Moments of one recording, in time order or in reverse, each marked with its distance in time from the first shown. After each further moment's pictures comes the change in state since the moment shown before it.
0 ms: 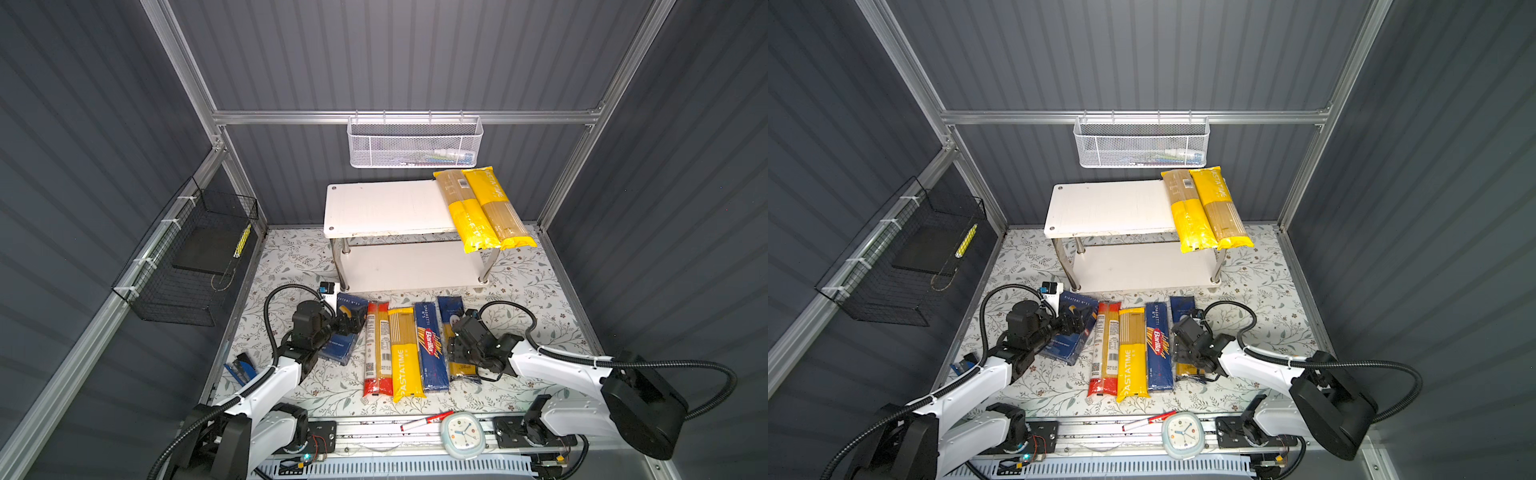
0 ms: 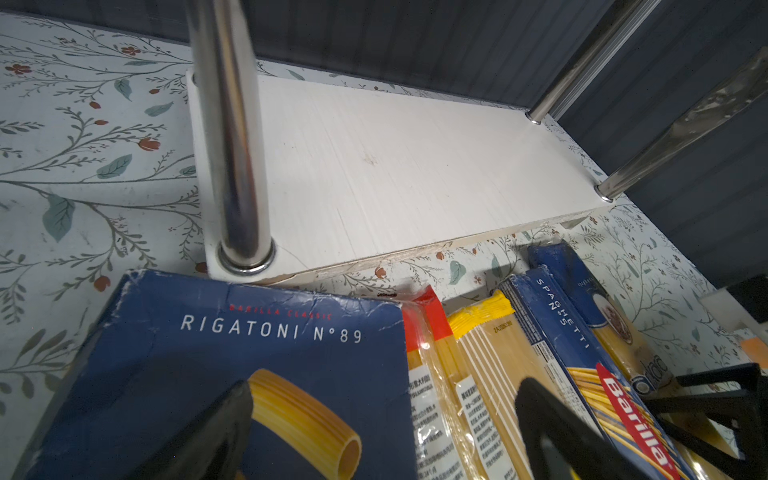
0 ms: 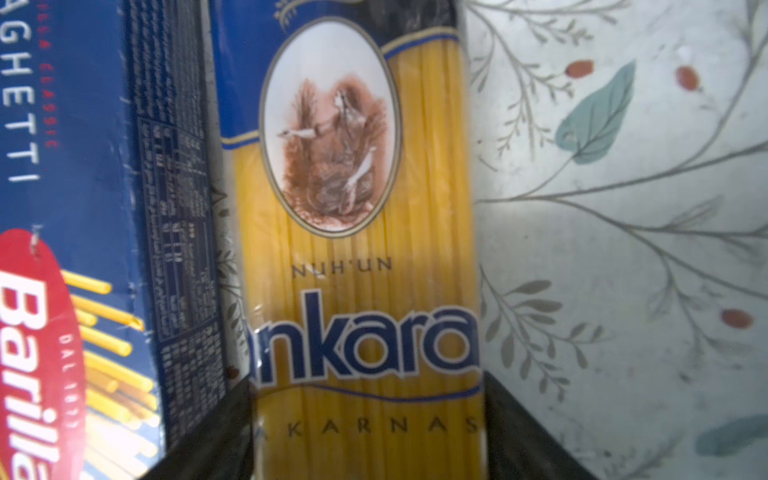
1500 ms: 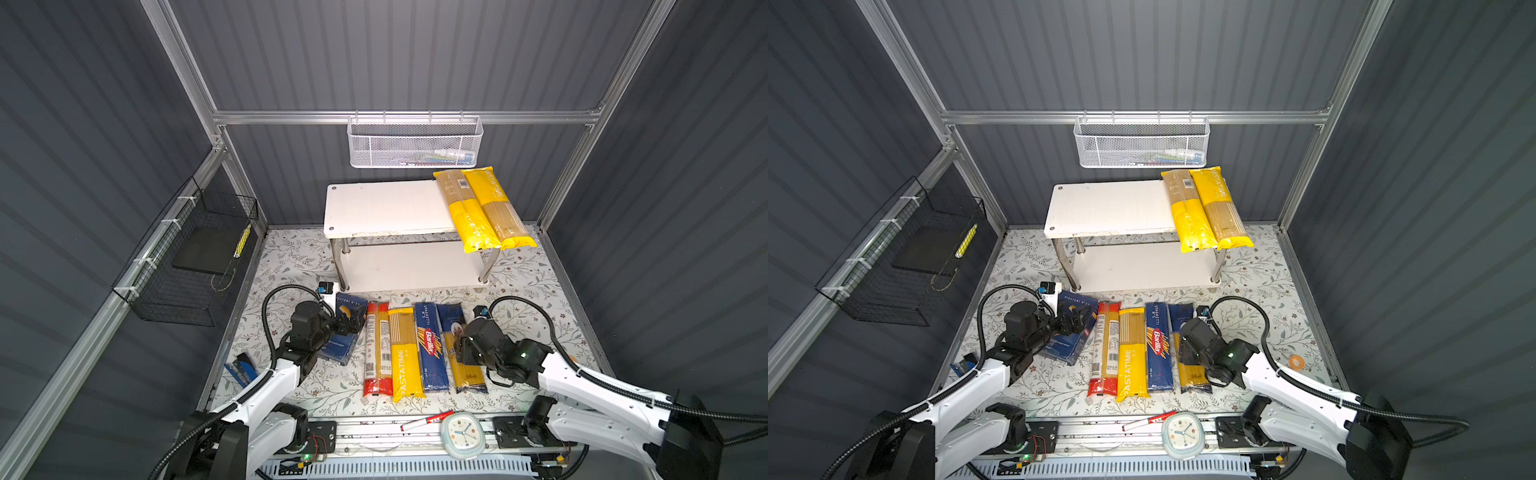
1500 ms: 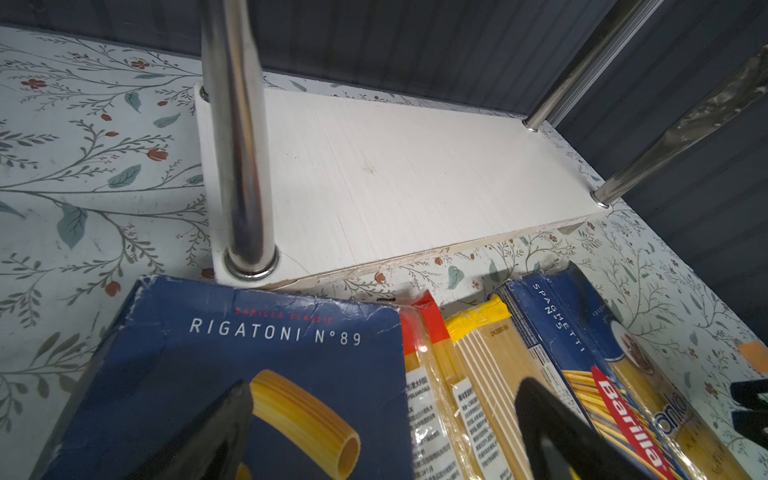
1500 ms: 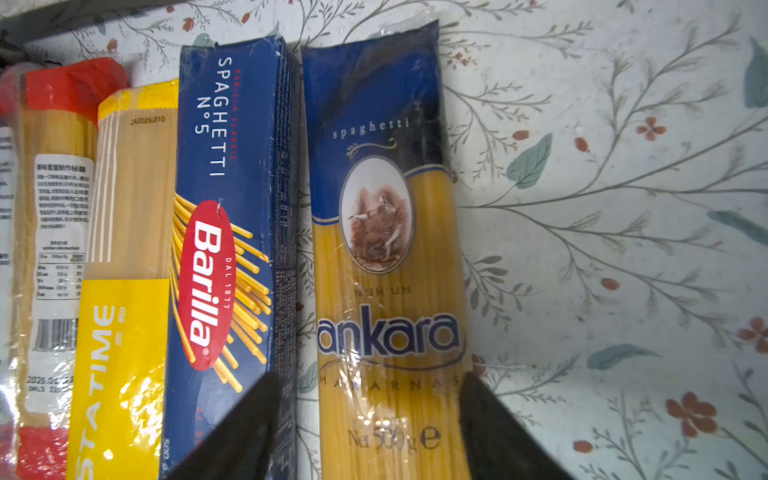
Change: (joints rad) left arm 0.000 -0.035 0.000 -0.019 -0.008 0.000; right arm 0.052 -0.263 0.056 -0.210 0.054 -0.039
